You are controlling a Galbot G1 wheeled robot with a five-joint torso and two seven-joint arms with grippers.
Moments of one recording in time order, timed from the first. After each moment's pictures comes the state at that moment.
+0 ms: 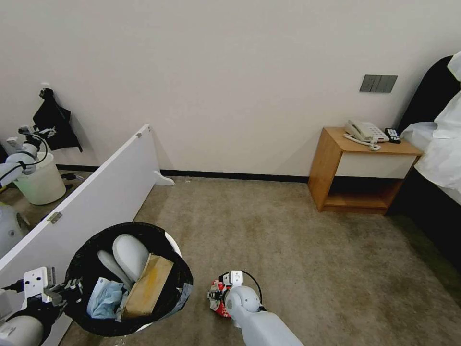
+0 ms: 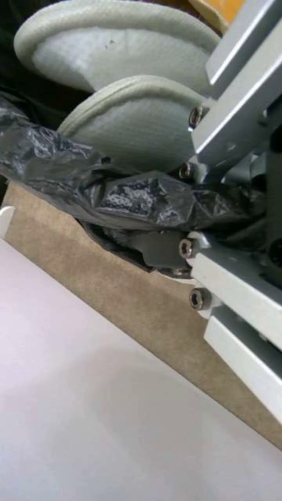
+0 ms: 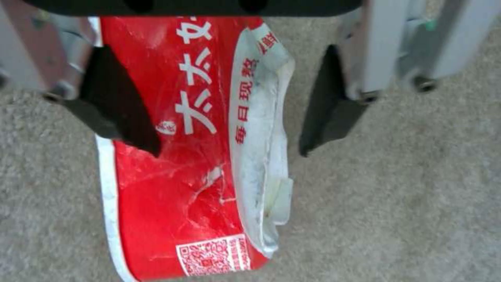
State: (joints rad) left arm 1.75 -1.11 -1.07 -2.47 -1.13 0.74 -0.51; right arm -0.79 1.61 -0.07 0.99 0.68 -0.56 0.35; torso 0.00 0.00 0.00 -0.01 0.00
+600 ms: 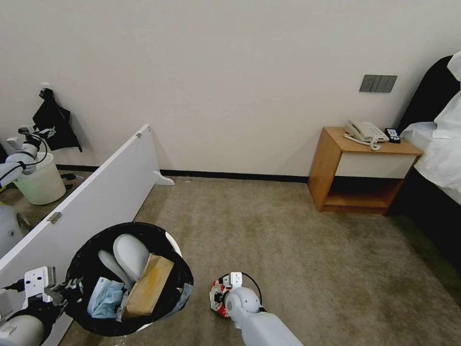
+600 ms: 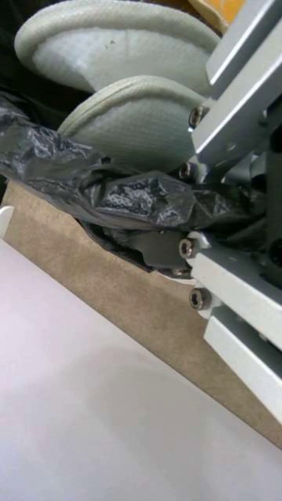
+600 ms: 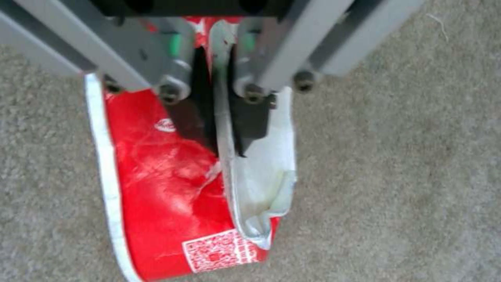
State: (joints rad) left arm 1.76 -1.11 -1.07 -2.47 -1.13 0.74 -0.51; right arm -0.78 1.61 -0.07 0.98 0.68 -0.56 0.35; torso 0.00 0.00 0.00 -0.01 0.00
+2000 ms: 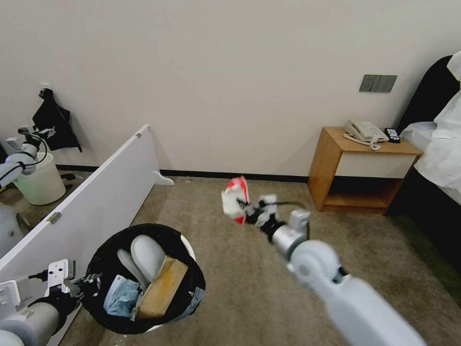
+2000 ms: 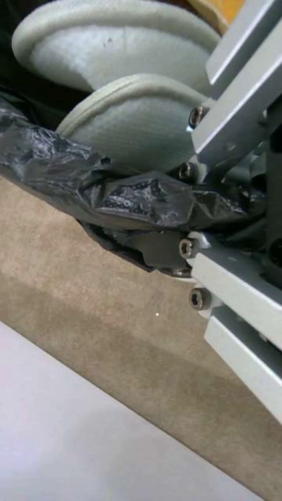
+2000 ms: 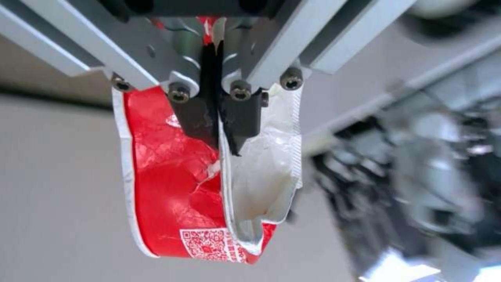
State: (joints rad) left arm 1.69 -0.93 -0.98 -2.40 -1.32 0.74 -0.53; right arm -0.68 0.95 -0.02 1.99 1.05 -0.24 0.06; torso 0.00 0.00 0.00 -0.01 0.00
